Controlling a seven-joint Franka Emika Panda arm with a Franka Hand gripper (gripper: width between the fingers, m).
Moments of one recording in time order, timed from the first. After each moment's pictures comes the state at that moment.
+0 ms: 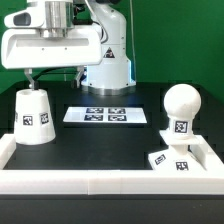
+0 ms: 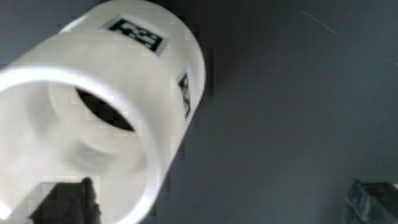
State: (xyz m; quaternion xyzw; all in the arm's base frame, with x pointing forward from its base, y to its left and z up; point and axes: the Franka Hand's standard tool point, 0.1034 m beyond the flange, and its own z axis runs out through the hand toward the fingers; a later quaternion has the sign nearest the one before) arm 0.427 -0.133 0.098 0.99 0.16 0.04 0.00
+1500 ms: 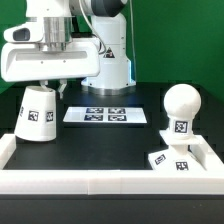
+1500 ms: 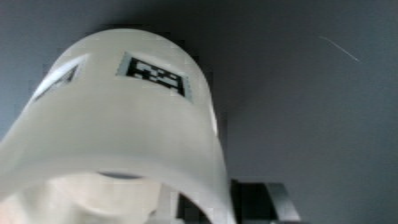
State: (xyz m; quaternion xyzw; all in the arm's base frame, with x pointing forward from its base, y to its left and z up) arm 0.423 -0.136 0.077 0.99 0.16 0.02 0.00
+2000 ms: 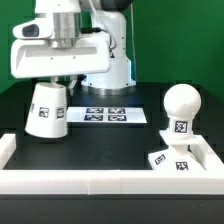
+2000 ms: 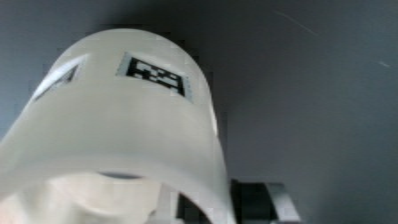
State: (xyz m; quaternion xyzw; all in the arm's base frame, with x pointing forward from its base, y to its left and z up) arm 0.436 -0.089 0.098 0.99 0.14 0.02 -0.02
